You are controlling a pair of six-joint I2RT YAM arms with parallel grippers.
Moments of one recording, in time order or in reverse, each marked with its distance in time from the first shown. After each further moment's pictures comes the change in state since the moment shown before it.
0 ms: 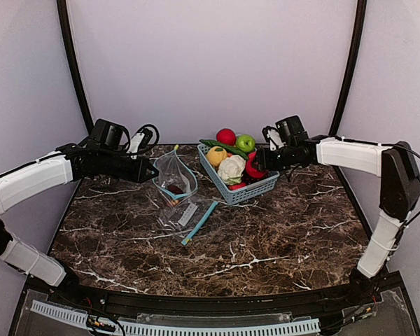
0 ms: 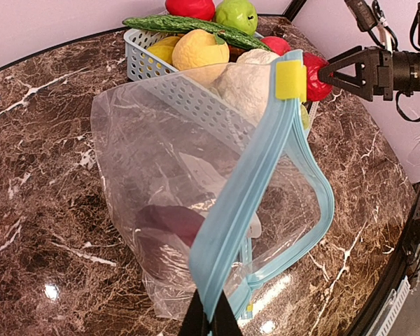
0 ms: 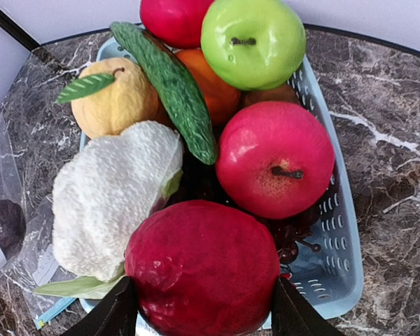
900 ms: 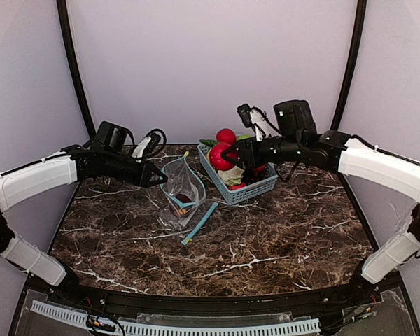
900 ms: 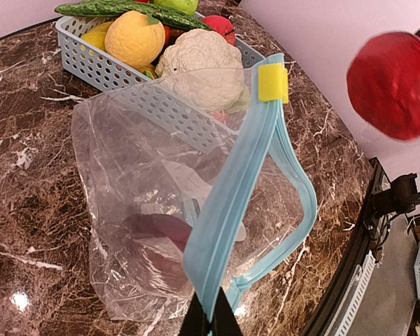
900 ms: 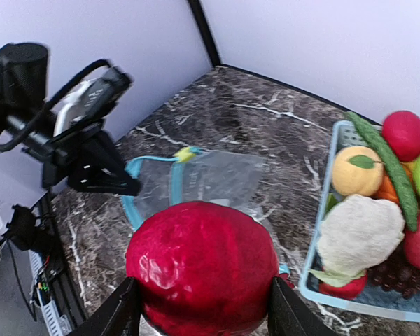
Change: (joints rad) left arm -0.007 0.034 -0.007 0.024 0.200 -0.001; right arm 0.274 -0.314 -0.007 0.025 -0.093 -0.054
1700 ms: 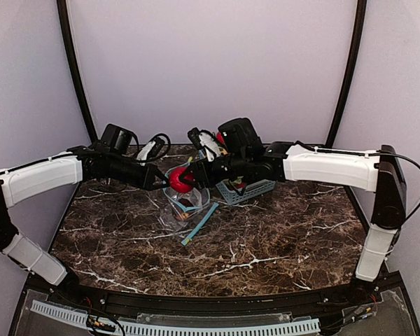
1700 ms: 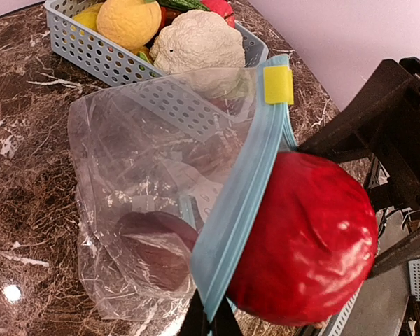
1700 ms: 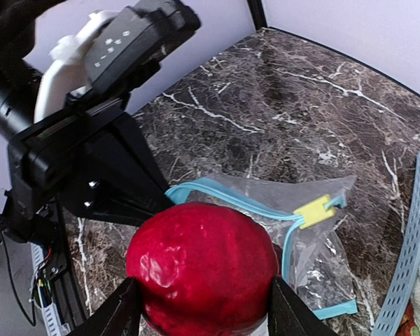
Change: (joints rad) left arm -0.011 0.046 0.000 0.002 0.030 -0.010; right arm 0.178 0.346 0.174 0.107 -0.062 0.007
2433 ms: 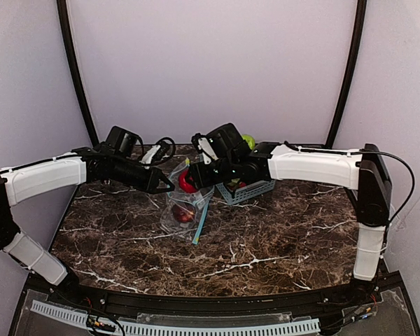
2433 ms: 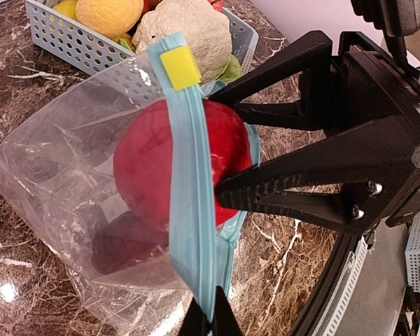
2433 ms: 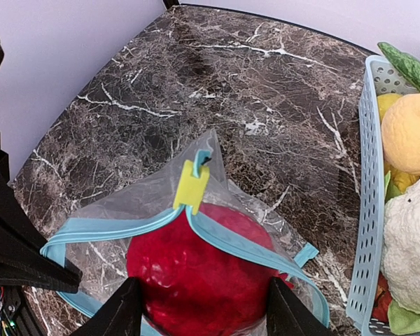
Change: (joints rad) left arm -0.029 0.025 0.000 0.002 0.014 0.000; right arm 0.006 0.127 0.127 -0.148 0.291 0.108
